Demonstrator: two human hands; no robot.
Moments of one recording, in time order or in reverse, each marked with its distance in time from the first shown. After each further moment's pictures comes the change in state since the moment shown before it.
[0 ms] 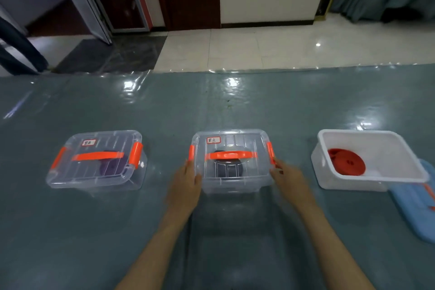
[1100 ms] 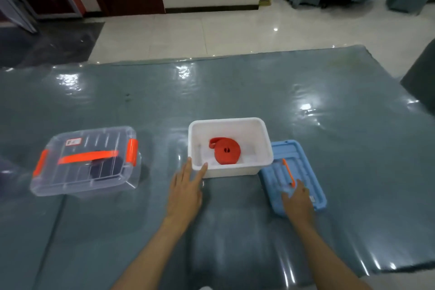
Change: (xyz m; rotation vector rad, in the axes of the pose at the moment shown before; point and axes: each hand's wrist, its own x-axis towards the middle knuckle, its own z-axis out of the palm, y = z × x) left_hand -0.078 0.327 0.245 0.231 -0.268 0.283; right_hand -0.035 0.369 -0.256 -0.150 0.196 0.544
